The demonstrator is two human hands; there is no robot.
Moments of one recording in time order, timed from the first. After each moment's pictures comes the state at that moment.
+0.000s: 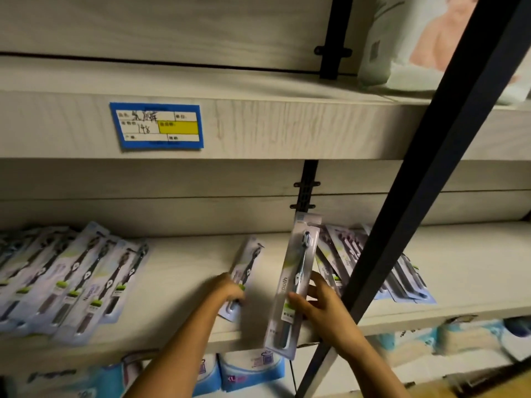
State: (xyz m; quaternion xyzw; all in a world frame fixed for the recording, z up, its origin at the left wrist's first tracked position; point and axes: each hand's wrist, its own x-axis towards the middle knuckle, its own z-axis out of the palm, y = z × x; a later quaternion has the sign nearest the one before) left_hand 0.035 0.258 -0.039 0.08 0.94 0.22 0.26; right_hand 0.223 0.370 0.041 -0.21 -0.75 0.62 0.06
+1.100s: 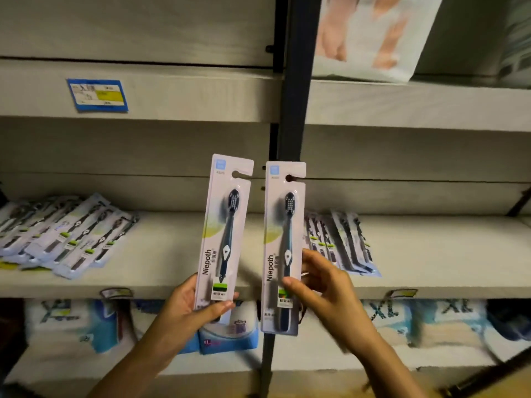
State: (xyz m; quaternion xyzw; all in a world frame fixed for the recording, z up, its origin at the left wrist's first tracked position) left_hand 0.281 0.224 0.048 0.14 0.68 0.69 0.22; right_hand 0.374 0.436 0.083 0.00 -0.79 0.60 0.13
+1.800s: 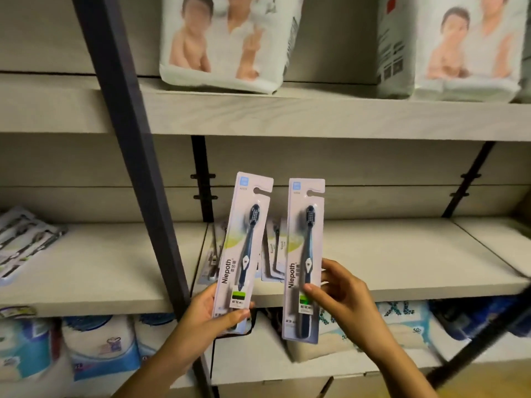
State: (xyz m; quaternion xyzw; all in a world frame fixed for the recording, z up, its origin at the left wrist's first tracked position) left_hand 0.358 0.424 0.039 0.18 0.68 0.66 0.25; right_hand 0.463 0.634 0.073 -0.07 -0.79 0.59 0.18
